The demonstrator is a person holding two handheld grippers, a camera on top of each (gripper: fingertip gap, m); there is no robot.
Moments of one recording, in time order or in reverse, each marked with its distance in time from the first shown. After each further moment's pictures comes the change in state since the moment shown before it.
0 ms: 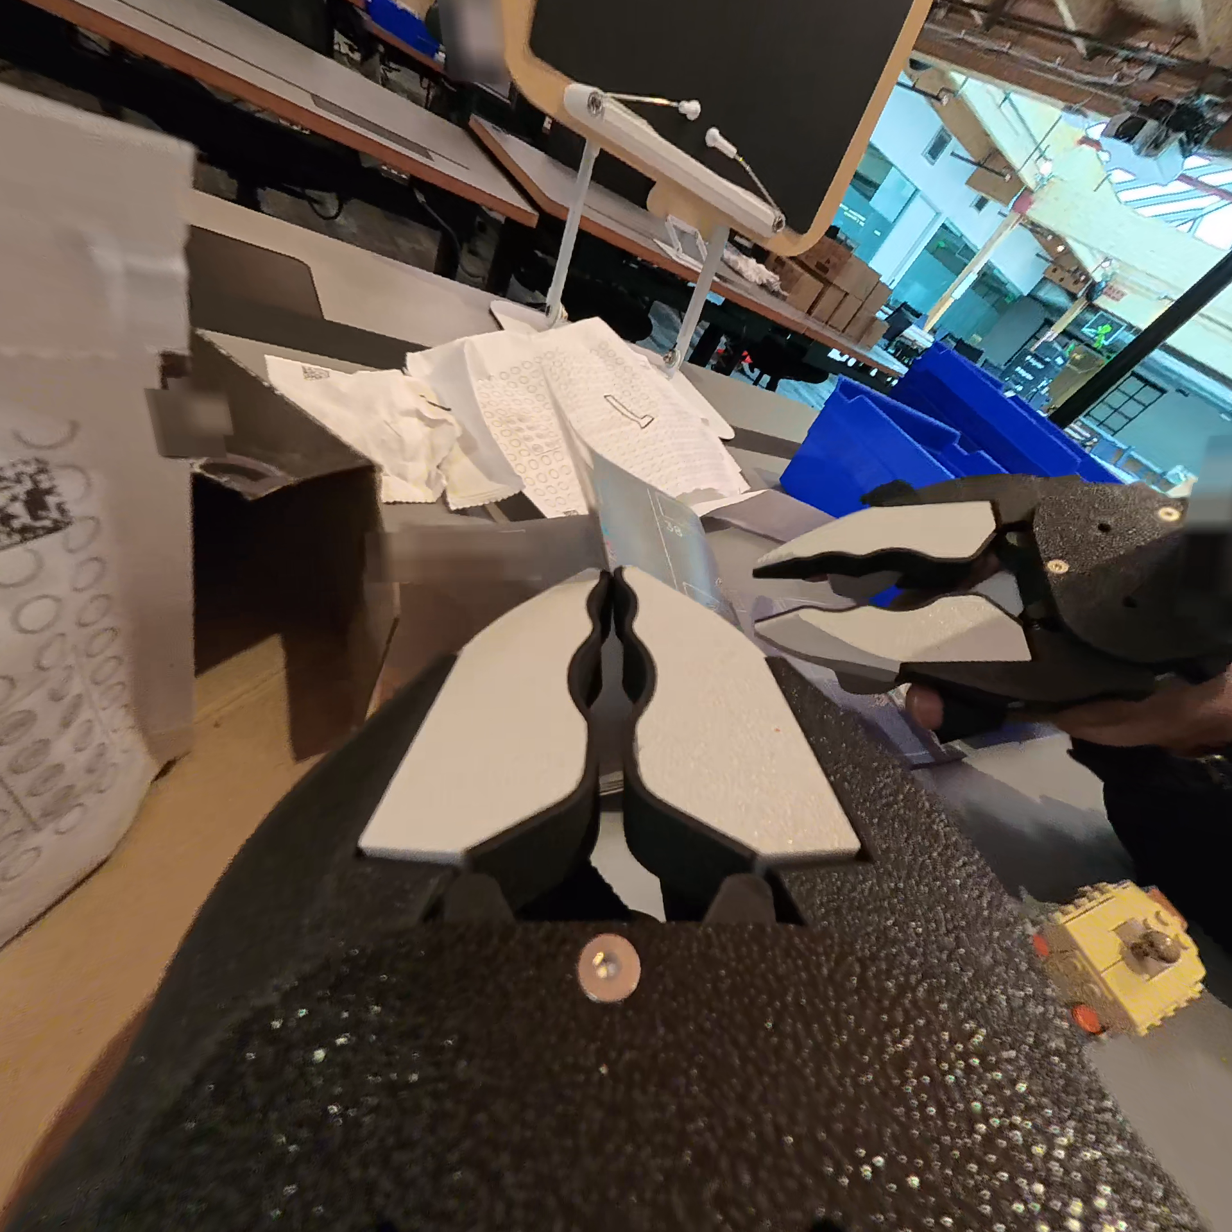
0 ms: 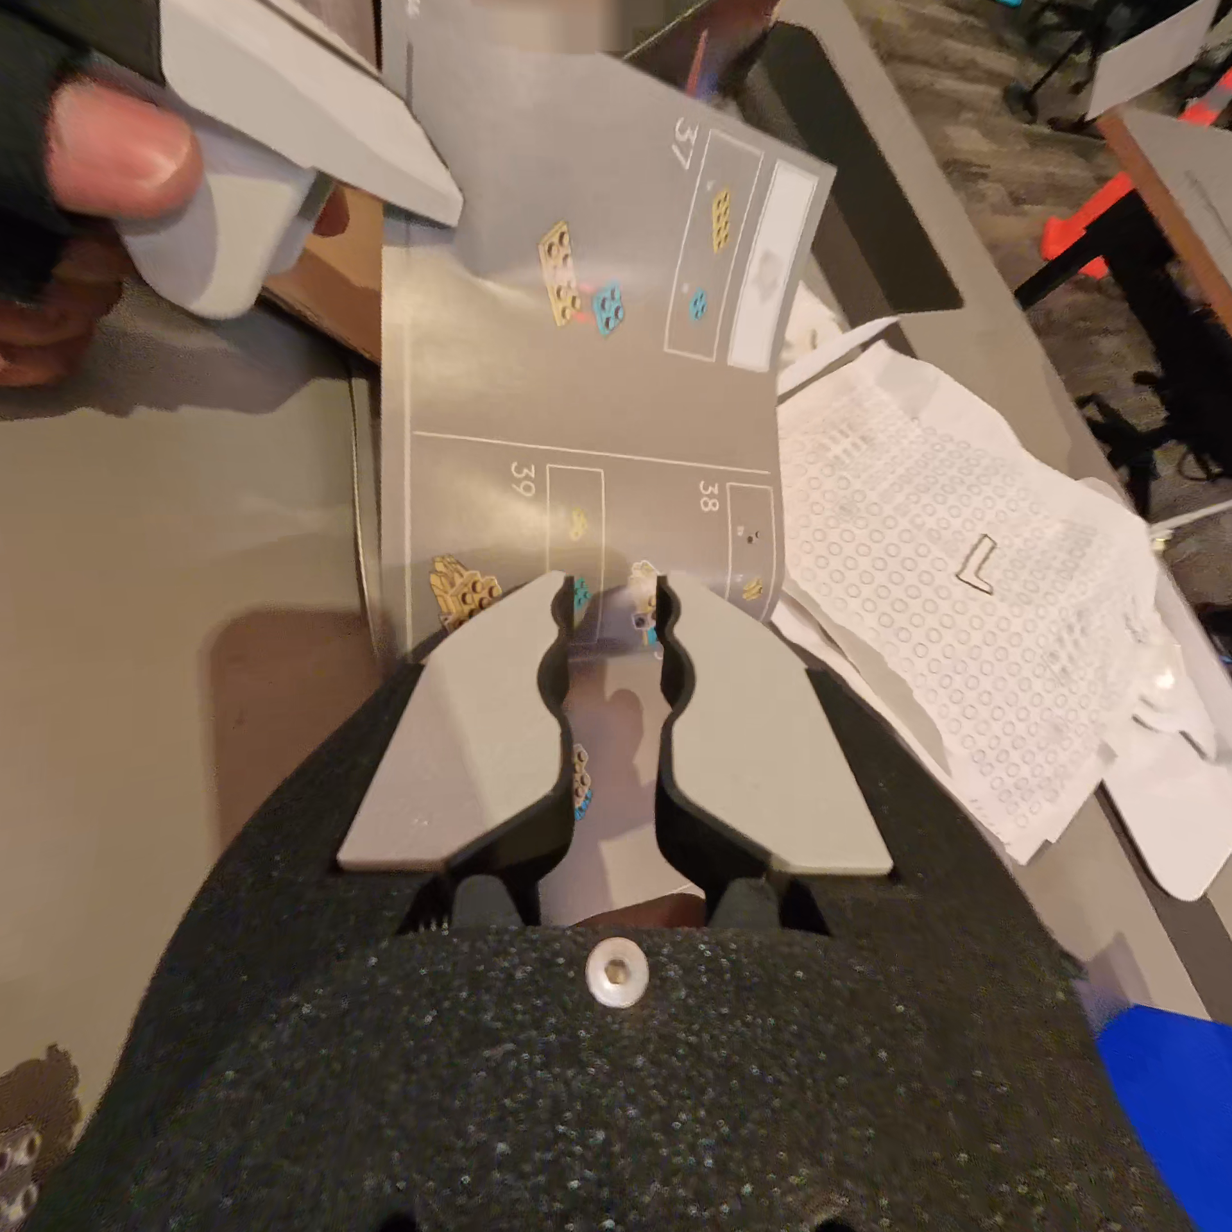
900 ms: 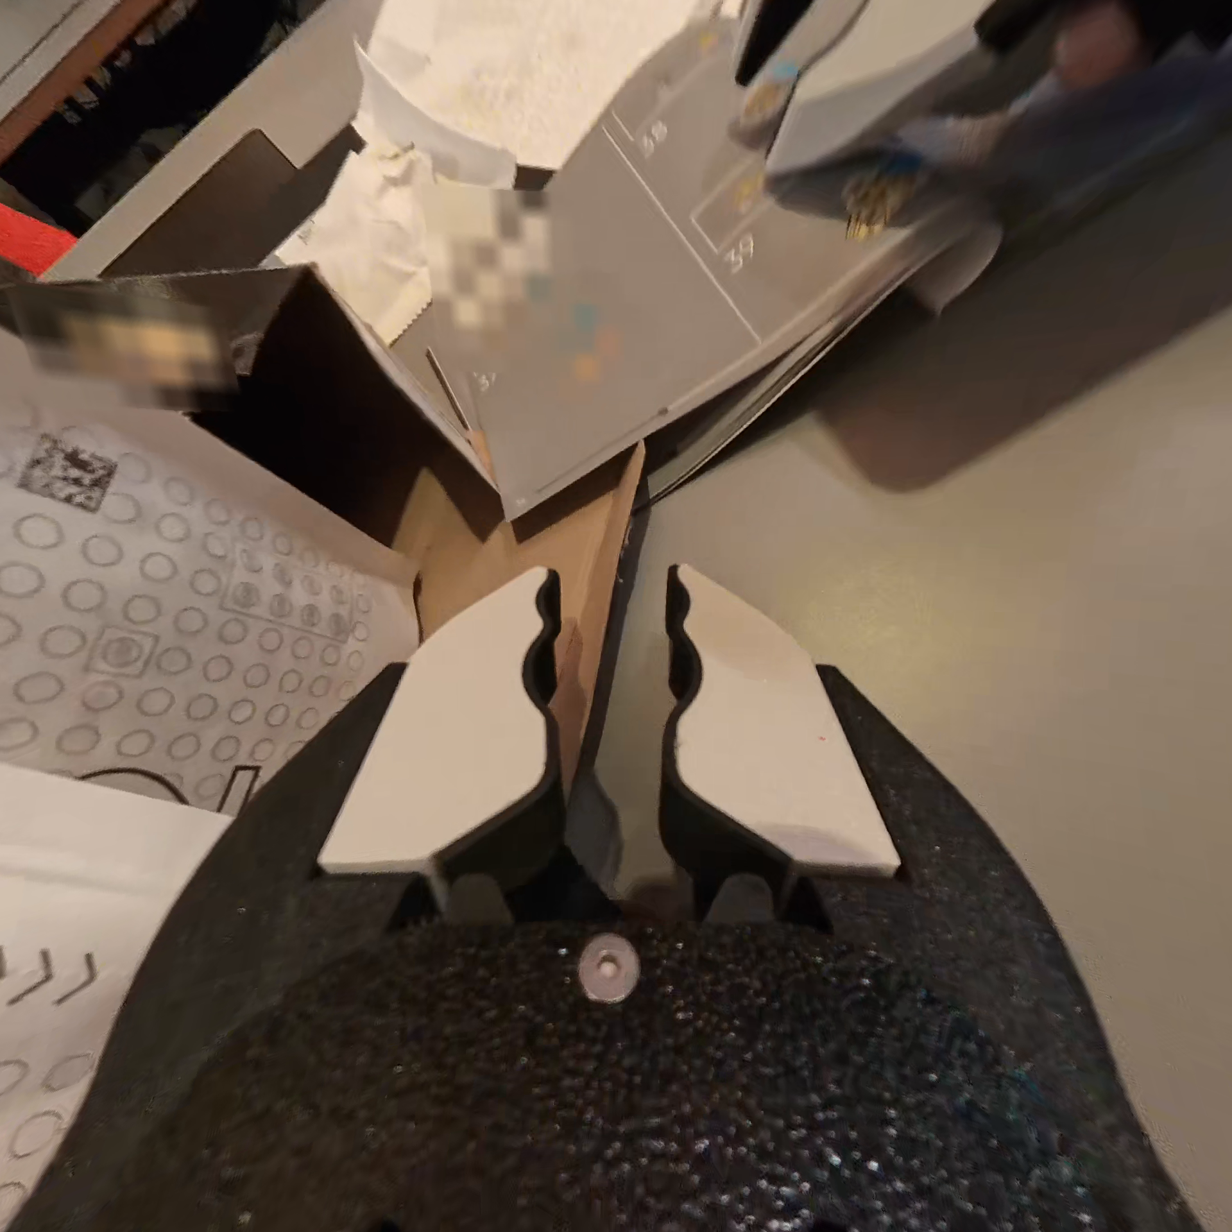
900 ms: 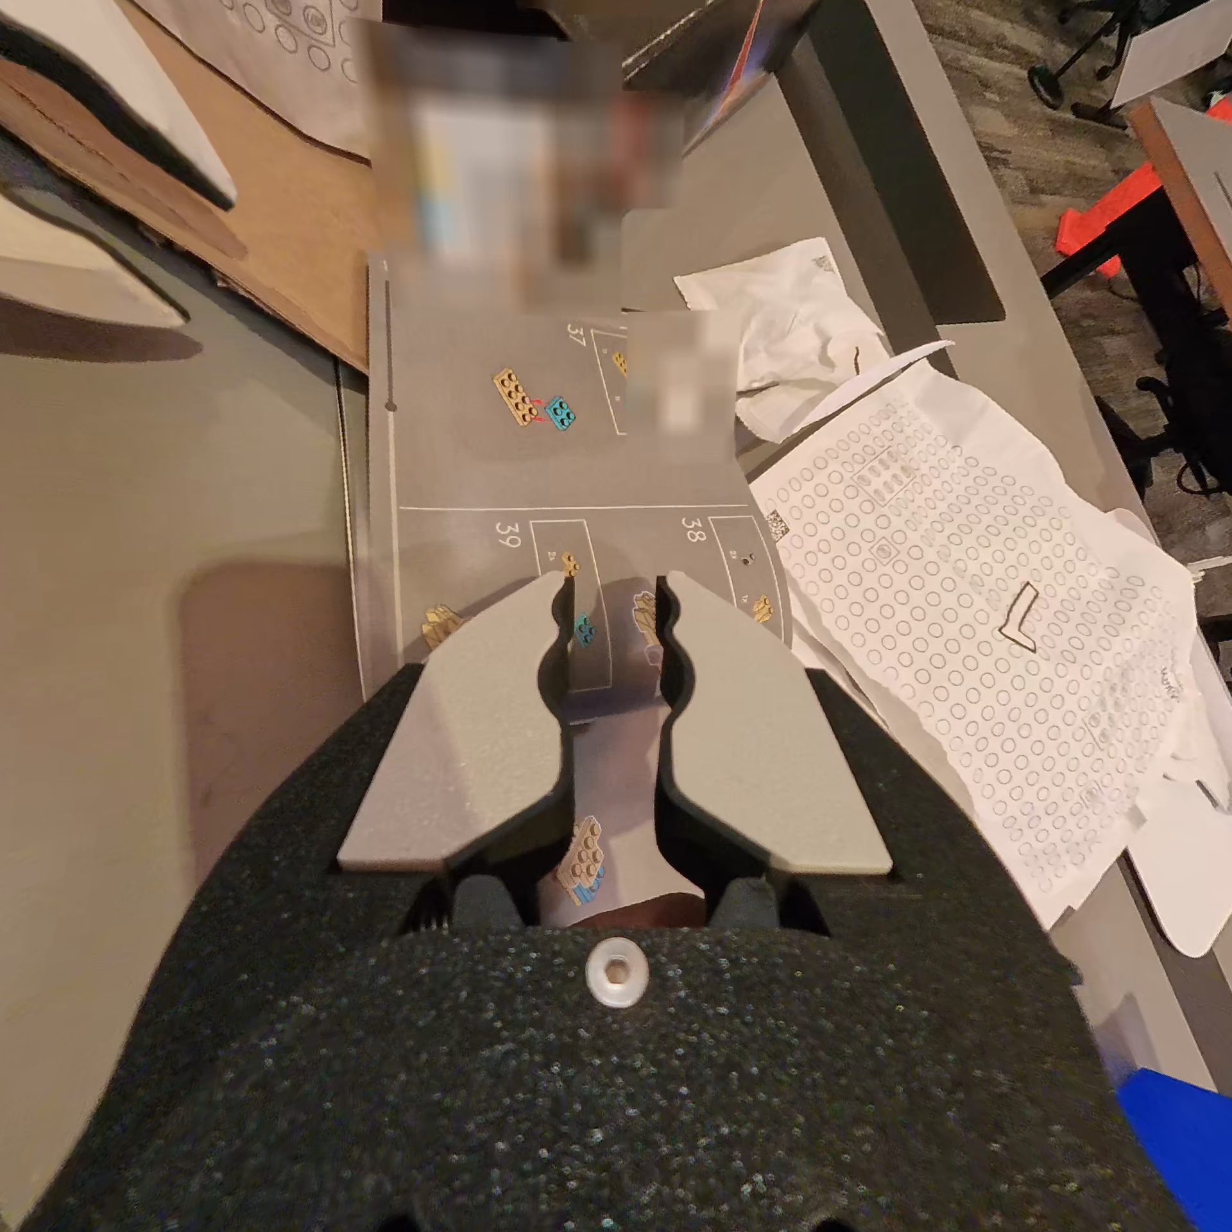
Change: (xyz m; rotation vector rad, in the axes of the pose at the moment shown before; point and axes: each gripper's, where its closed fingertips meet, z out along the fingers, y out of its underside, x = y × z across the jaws) left arm -0.043 0.062 -0.059 -0.488 -0.159 0.773; right arm -0.009 -0.004 0.027 -0.041 -0.001 -0.046
